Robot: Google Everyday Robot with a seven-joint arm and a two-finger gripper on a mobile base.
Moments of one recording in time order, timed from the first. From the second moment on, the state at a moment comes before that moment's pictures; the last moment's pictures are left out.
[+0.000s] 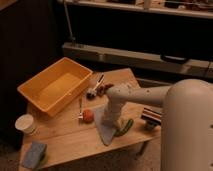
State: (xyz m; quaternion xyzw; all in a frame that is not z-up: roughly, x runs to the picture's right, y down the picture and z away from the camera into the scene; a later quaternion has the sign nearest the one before) arm 0.012 0.200 0.856 -0.27 -0.30 -0.45 0.79
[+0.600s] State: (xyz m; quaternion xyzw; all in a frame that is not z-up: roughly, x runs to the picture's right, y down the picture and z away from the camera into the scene) arm 0.011 0.194 0.845 -0.28 -0.28 -0.46 0.79
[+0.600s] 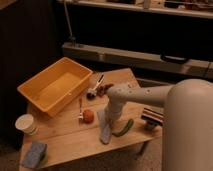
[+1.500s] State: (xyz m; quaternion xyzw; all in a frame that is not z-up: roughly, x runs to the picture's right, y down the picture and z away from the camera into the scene) arm -0.044 0.115 0.727 -0.21 0.01 -0.48 0.85
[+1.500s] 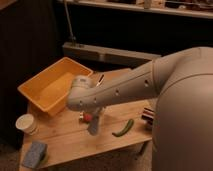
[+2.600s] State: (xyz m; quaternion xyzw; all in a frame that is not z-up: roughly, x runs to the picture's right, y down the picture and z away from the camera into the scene) arm -0.174 0.091 0.711 -0.13 -0.35 -0.45 0.81
